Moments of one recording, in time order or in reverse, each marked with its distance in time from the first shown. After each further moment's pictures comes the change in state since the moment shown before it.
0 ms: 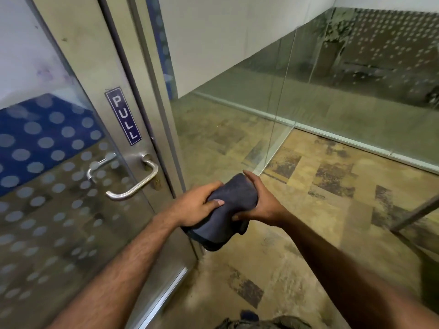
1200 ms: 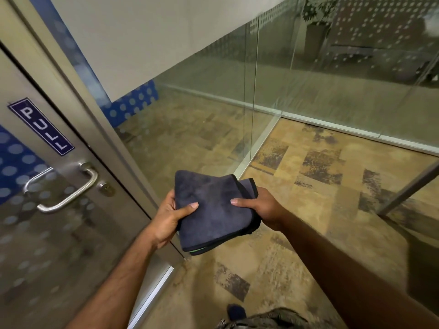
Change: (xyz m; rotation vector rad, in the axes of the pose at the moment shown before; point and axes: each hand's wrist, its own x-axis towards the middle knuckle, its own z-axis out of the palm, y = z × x) left_hand 0.044 0.043 0.105 -1.132 0.354 -0.339; right_hand -0.060 0.045 -0.107 0.549 0.052 0.242
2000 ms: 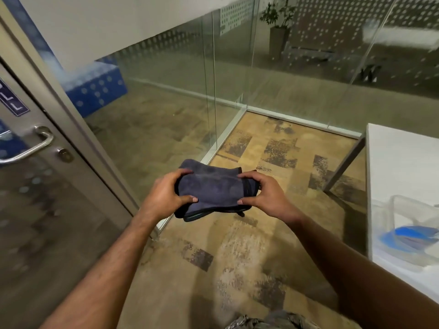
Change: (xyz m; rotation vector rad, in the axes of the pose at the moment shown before) left_hand -0.109 -0.032 0.134 1.110 0.005 0.388; right_hand -0.209 0.014 -0.099 -0.590 0.221 -0.307
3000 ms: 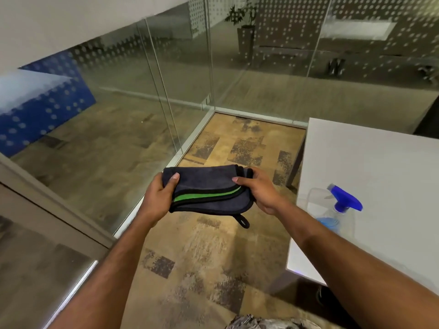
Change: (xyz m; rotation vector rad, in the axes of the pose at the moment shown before) left_hand 0.033 0.208 0.187 -0.601 0.037 -0.289; right_hand -0.066 0.085 -0.240 0.602 0.138 0.306
